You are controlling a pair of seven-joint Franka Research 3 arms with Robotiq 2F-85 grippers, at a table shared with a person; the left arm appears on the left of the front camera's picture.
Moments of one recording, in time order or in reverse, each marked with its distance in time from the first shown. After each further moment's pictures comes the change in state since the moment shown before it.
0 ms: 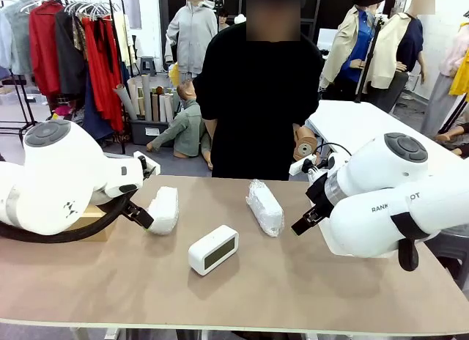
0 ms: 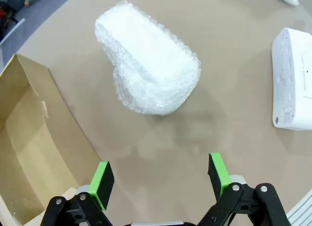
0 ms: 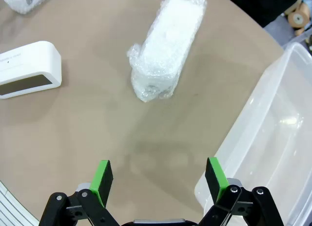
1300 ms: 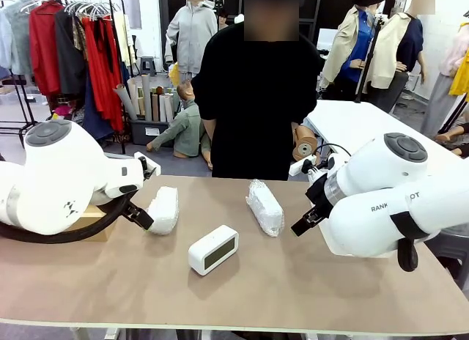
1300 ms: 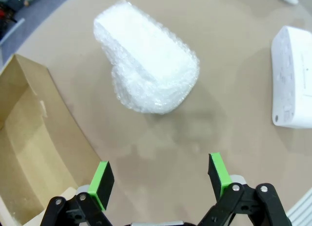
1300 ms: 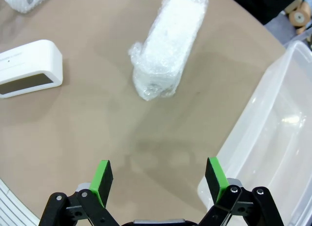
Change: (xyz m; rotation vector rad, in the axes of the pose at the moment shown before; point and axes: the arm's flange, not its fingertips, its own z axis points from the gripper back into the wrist) left arm 0.000 -0.002 -0.001 -0.006 0.014 -0.010; right arm -0.001 0.003 -0.001 0.012 0.010 -0.006
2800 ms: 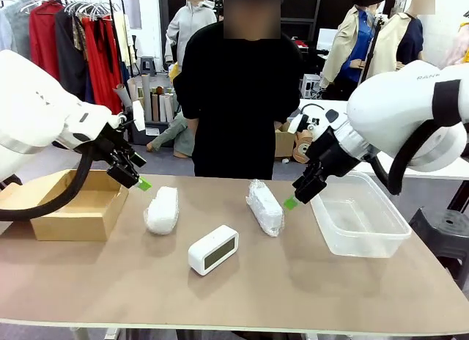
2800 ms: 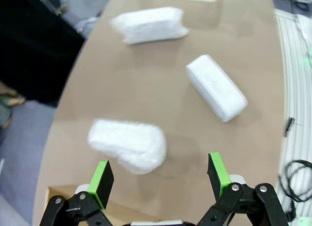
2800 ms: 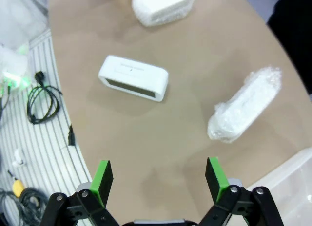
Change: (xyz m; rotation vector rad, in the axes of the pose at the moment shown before) left arm 0.058 0.059 0.083 -0.301 -0.288 -0.551; right arm 0.064 -0.014 0.085 0.422 -0.072 0.299
